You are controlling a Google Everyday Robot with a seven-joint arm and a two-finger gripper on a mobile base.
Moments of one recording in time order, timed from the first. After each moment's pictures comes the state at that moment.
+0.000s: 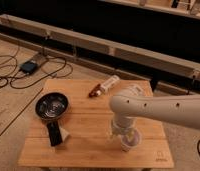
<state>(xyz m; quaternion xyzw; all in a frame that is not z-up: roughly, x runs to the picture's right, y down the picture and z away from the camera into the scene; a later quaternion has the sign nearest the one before) 0.100 0.240 0.668 -0.27 -0.30 -0.67 0.63</state>
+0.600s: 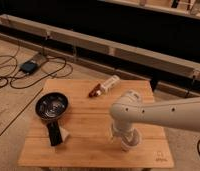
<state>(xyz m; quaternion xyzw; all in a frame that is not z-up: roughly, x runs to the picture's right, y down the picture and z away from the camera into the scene) 0.106 0.255 0.694 -0.26 -0.27 -0.68 0.63</state>
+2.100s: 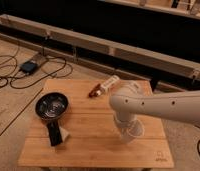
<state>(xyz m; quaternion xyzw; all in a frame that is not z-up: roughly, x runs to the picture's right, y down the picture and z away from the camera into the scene) 0.123 0.196 0.692 -0.26 -0.24 -0.73 0.59</state>
